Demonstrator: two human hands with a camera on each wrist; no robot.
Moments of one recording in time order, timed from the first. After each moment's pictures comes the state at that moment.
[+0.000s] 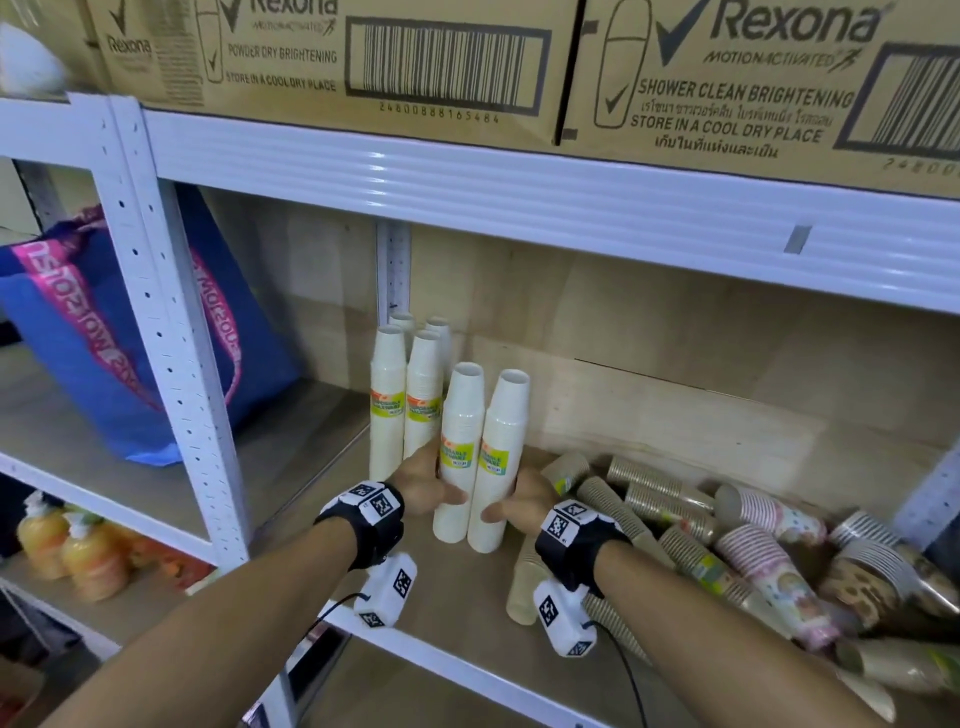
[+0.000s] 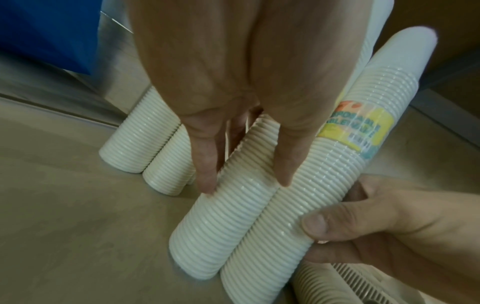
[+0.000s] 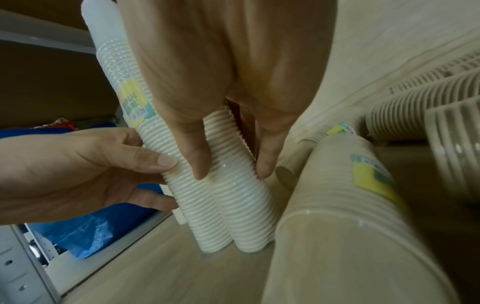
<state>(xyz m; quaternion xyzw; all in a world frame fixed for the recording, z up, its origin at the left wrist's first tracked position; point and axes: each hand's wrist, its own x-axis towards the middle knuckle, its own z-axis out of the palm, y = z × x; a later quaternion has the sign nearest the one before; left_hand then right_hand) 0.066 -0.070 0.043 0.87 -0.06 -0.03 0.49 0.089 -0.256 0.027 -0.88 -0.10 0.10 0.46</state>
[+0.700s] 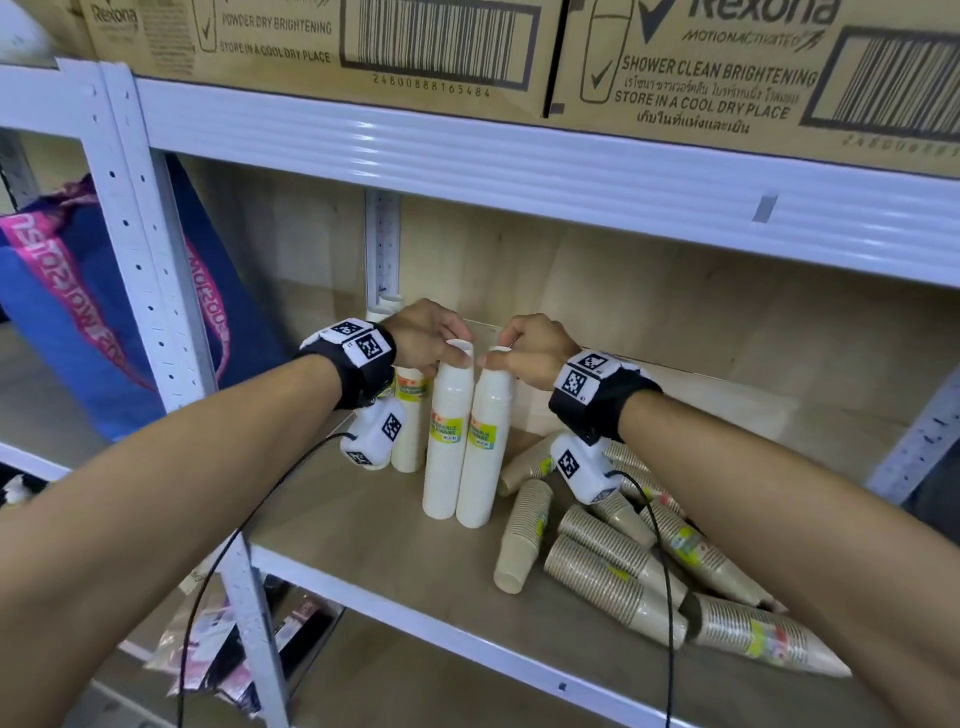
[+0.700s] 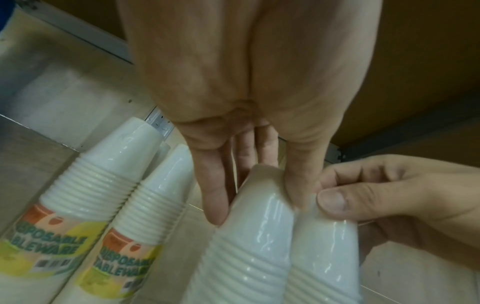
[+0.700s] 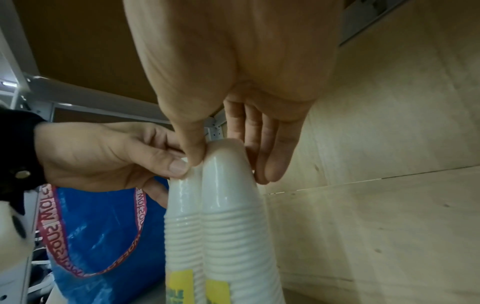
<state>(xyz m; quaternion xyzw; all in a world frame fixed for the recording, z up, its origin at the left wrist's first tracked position) 0.092 -0.067 0.193 0.89 -0.10 -0.03 0.45 0.105 -0.257 0.184 -0.93 -0.16 -0.08 0.33</state>
